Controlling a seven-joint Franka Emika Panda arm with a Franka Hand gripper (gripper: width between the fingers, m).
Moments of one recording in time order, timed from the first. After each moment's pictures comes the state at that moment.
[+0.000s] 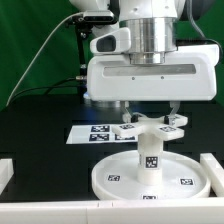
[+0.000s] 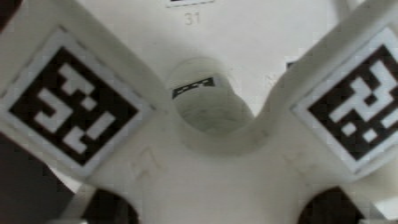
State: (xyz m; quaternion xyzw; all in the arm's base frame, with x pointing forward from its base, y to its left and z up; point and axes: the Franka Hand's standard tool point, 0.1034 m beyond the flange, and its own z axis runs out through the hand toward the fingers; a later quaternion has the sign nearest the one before) arm 0.562 0.040 0.100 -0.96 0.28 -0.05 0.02
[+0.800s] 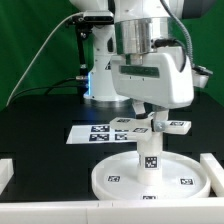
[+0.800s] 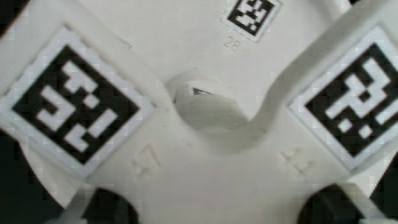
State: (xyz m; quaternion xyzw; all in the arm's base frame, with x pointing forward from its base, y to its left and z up) arm 0.561 0.039 0.100 -0.78 0.62 -0.03 0.06
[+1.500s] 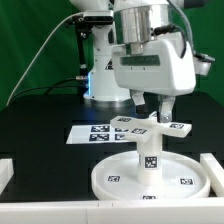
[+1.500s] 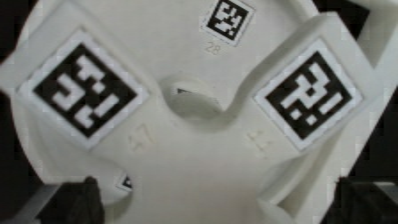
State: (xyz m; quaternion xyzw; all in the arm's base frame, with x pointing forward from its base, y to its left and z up) arm 0.567 0.040 0.120 -0.85 0.52 -0.04 0.07
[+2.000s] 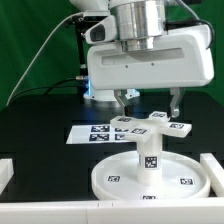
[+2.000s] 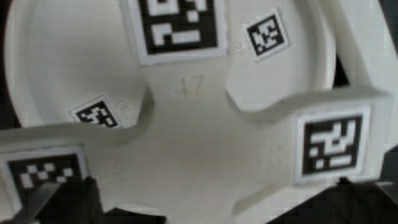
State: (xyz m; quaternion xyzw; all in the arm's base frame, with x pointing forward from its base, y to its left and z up) arm 0.566 0.044 0.118 -0.97 0.23 -0.05 0.06
